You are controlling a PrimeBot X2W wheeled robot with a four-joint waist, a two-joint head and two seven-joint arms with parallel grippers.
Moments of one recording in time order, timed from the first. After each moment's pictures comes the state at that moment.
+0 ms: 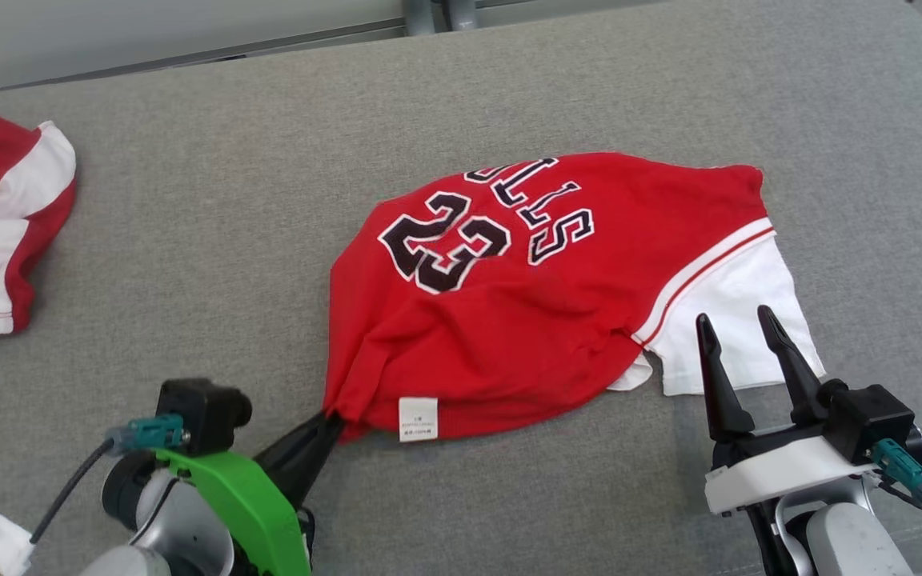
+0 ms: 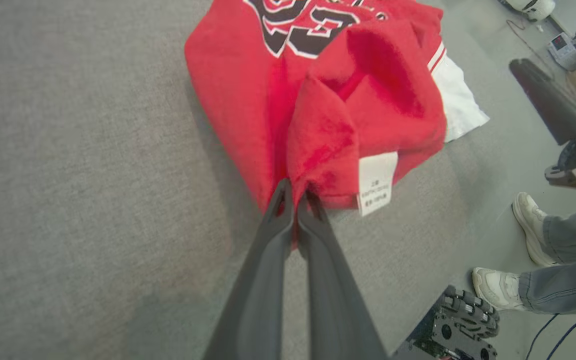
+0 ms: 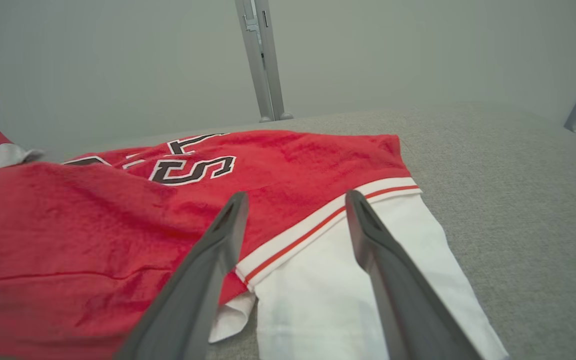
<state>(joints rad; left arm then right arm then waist) -0.20 0.60 -0.63 -0.27 -0.88 0.10 0.31 -0.07 -0.05 0.05 0.10 0.18 0.13 -0.26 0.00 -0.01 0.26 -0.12</state>
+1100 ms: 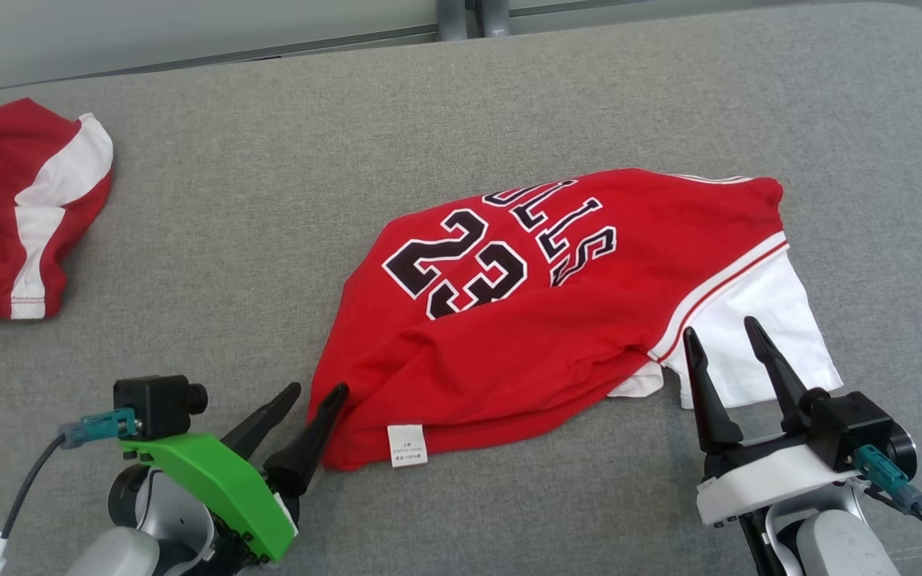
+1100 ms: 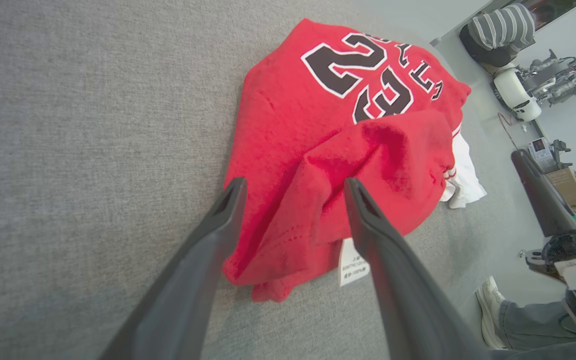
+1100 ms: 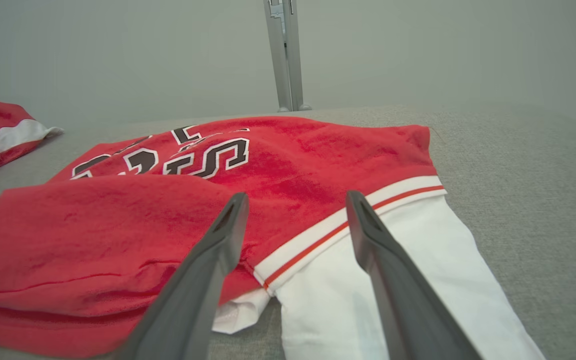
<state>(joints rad) -0.16 0.49 -0.54 -0.06 -1.06 0.04 0.19 -0.06 -0.05 0.07 0.13 0.13 0.13 -0.26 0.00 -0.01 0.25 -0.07</state>
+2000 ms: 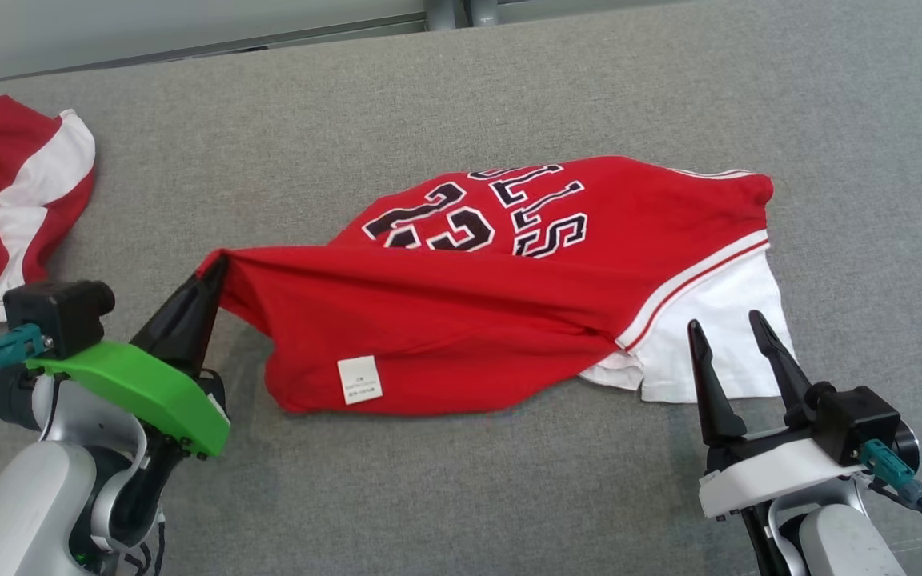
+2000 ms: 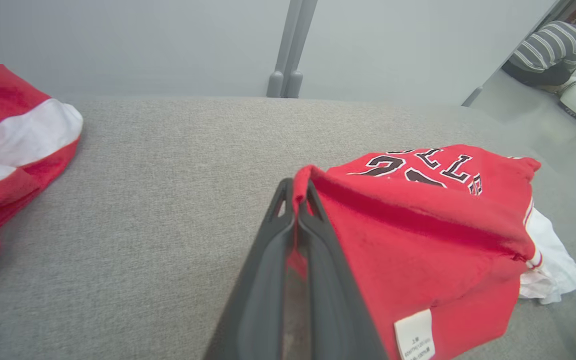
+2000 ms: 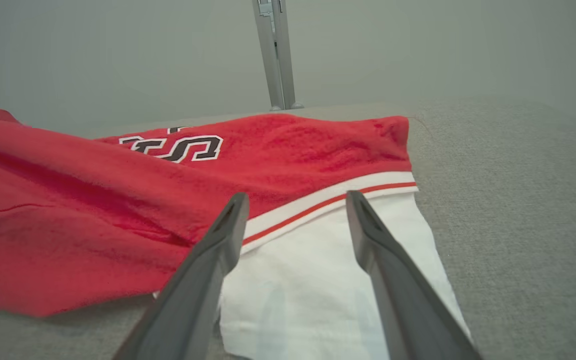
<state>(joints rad) -0.32 0.57 -0.47 -0.07 -0.89 0.09 0.09 -0.07 -0.05 0.06 0.13 0.15 0.13 -0.26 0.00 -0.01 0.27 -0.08</state>
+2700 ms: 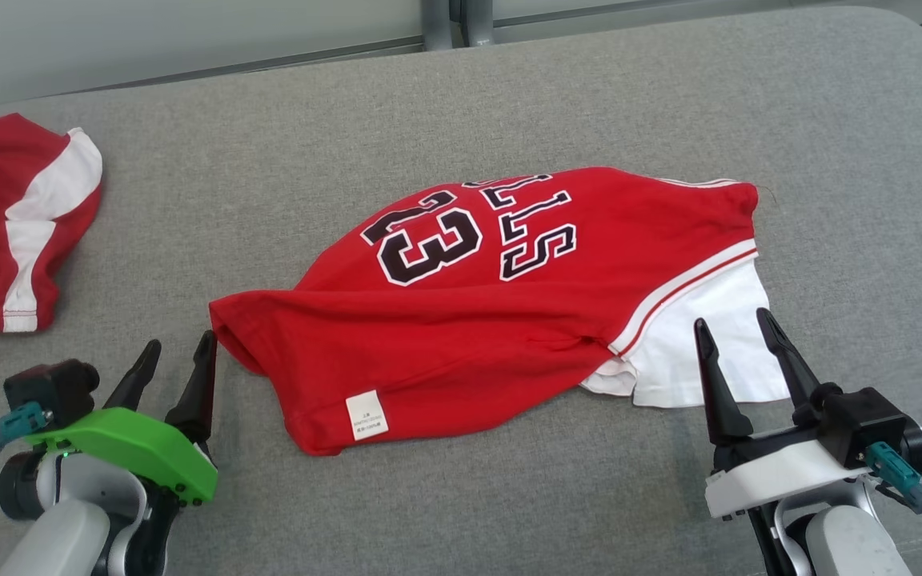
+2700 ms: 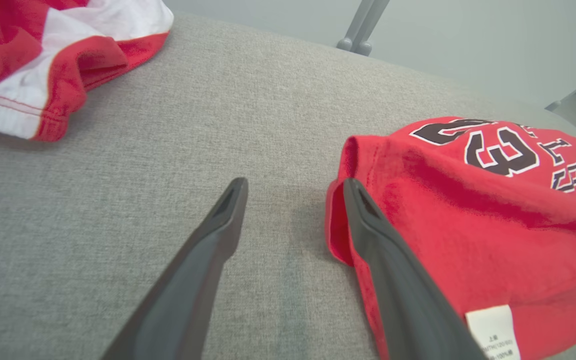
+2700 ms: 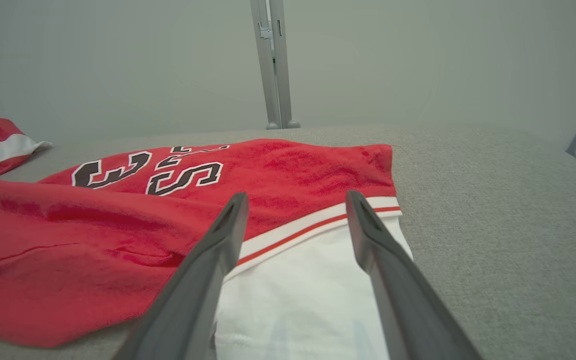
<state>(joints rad) -0.26 0.49 -0.46 0.21 -0.92 0.10 -0.03 -0.06 -0.05 0.05 0.11 0.12 0.13 -0.26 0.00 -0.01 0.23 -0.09</state>
